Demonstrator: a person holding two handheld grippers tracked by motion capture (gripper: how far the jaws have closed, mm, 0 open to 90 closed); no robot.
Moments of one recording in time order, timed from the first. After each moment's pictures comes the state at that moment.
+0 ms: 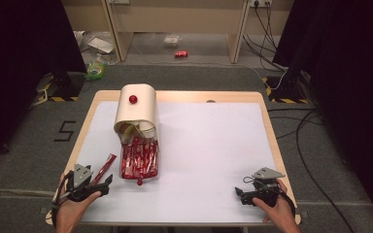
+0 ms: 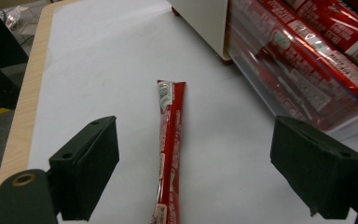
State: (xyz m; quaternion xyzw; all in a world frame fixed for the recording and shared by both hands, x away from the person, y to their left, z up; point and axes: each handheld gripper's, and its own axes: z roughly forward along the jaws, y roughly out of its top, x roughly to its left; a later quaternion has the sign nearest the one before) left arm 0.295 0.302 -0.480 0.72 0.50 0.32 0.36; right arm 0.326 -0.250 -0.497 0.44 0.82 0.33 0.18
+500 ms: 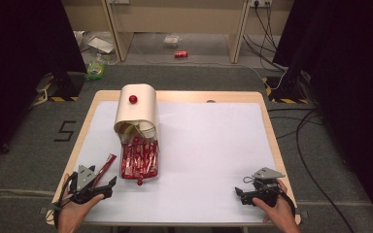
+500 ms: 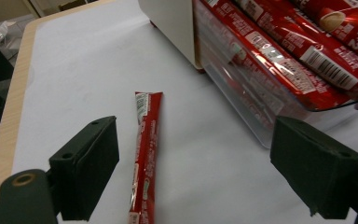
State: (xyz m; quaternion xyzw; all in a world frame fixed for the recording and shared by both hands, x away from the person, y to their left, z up) left arm 0.289 0.290 -0.476 0.74 0.47 0.32 0.37; right arm 0.326 -0.250 -0.497 0.44 0.82 0.33 0.18
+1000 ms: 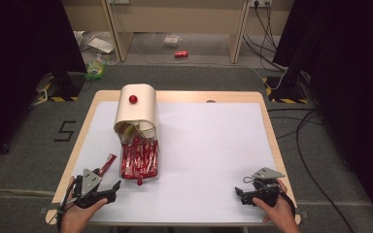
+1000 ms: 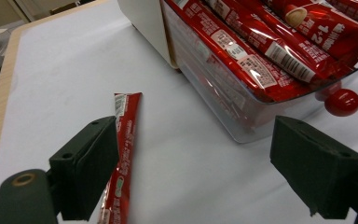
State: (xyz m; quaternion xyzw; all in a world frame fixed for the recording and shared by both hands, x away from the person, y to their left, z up) left arm 0.280 0.278 -0.477 0.75 0.45 0.31 0.37; right arm 0.326 -0.250 -0.497 0.44 0.82 0.33 0.18
